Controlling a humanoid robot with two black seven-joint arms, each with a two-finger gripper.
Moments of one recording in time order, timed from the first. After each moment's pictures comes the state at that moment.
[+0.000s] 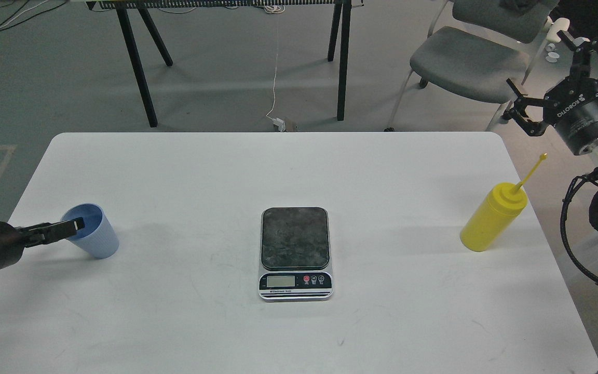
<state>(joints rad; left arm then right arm) -0.62 0.89 -0.15 -0.79 1.31 -0.09 -0.49 0.69 -0.71 0.65 0.92 0.01 0.49 0.41</state>
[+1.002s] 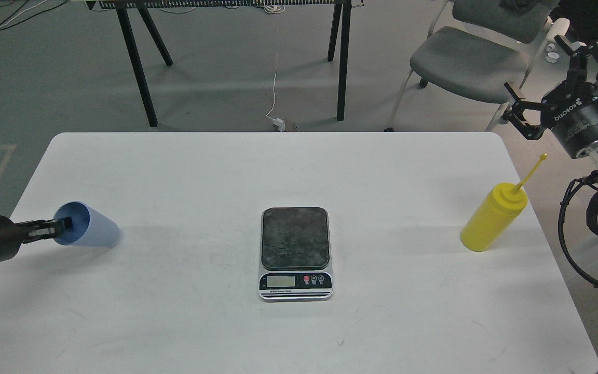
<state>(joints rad) -0.70 0.93 -0.12 -0.84 1.37 -0.17 -0.49 0.68 -0.70 0.65 0.91 0.01 0.49 0.41</state>
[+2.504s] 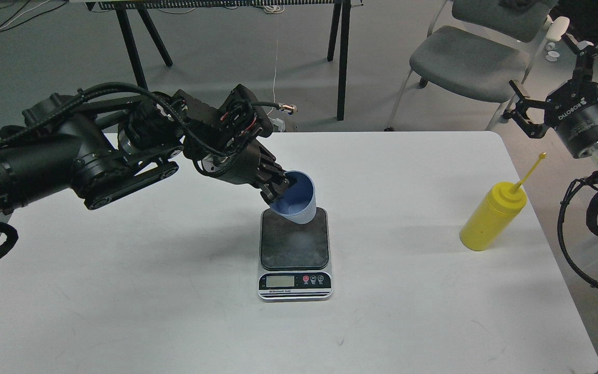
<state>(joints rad) -1.27 0.31 -0.10 -1.05 2.05 -0.49 -0.49 0.66 -0.69 0.69 0.91 0.01 0.49 0.41</state>
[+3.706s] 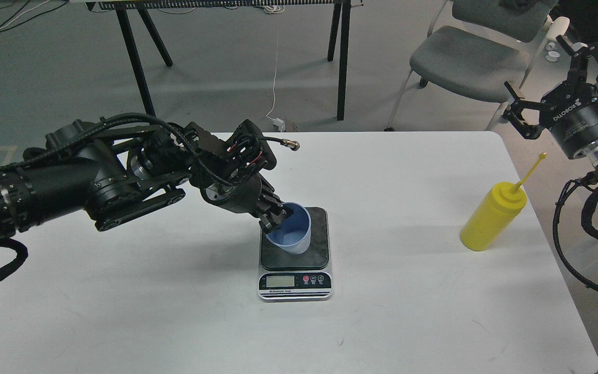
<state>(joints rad) -1.21 0.29 -0.04 -1.04 2.05 -0.49 -0.49 0.66 -0.68 0.69 0.91 0.01 0.49 0.41</state>
